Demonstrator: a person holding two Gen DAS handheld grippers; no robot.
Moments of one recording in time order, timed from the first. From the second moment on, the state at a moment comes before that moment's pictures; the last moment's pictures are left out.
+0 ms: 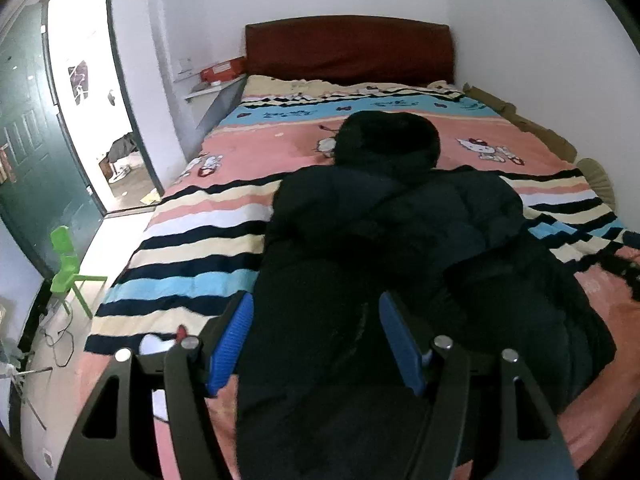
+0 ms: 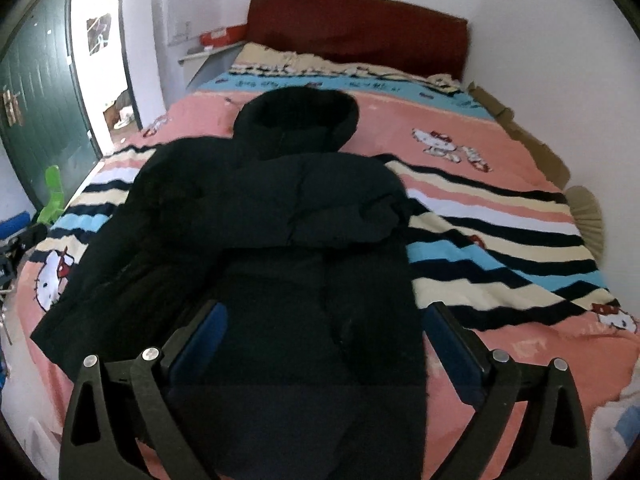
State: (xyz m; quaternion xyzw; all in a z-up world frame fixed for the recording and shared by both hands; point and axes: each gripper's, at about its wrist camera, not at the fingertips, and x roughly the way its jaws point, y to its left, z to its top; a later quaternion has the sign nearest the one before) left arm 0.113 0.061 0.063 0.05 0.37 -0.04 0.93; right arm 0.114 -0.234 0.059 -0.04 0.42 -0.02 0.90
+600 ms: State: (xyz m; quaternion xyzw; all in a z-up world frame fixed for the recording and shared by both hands) left arm 0.226 0.095 0.096 0.00 0.38 -0.05 0.92; right arm 0.196 -0.284 0.095 -0.03 0.39 -0.04 0.92
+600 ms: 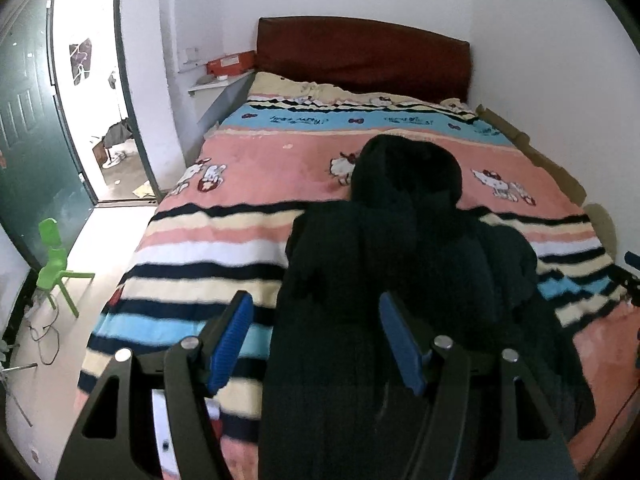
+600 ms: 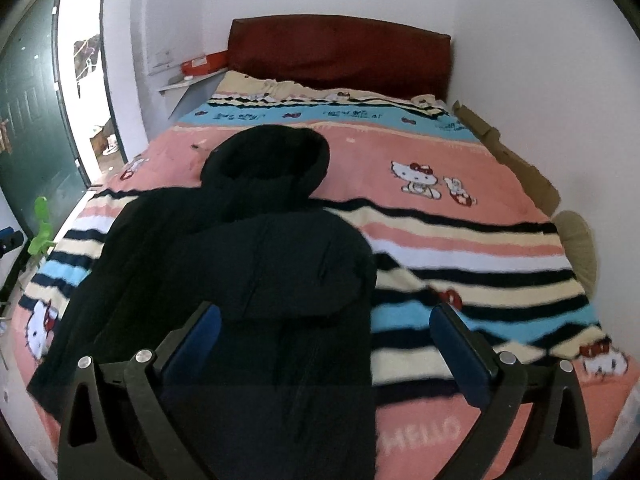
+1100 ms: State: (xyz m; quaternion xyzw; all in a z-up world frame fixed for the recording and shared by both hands) left arm 0.467 0.043 0.062 0.00 0.38 -0.09 0.92; right arm 0.414 -0.313 0.061 -0.02 0.39 -0.02 0.92
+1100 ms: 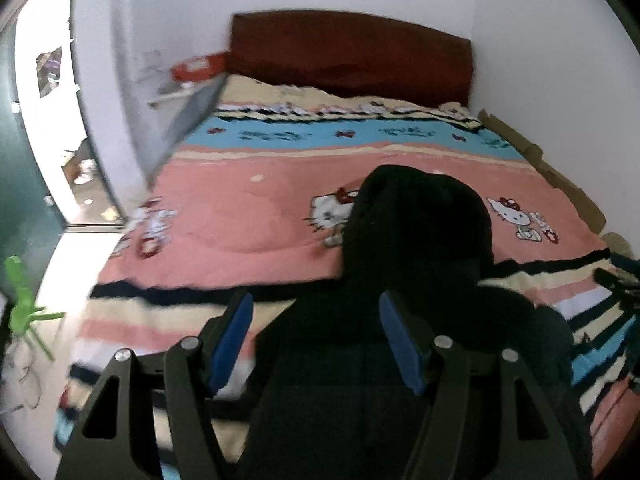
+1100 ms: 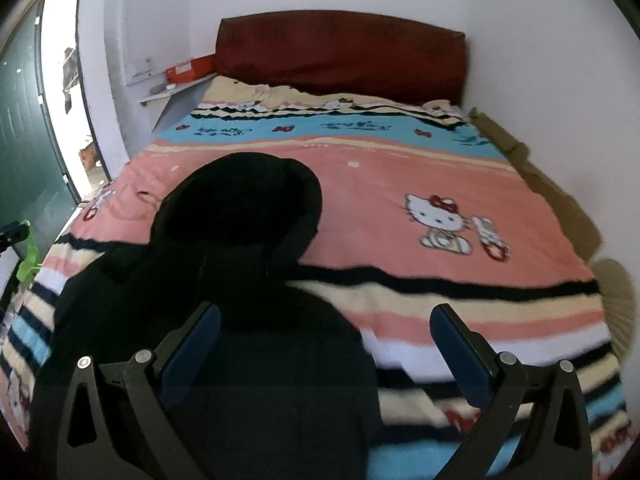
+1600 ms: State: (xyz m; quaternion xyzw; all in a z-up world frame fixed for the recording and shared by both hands) left arm 0.689 -0.024 -0.022 -0.03 0.44 -0.16 0.89; right arm 0.651 -0.334 -0.027 0.05 0.40 0.00 0.91
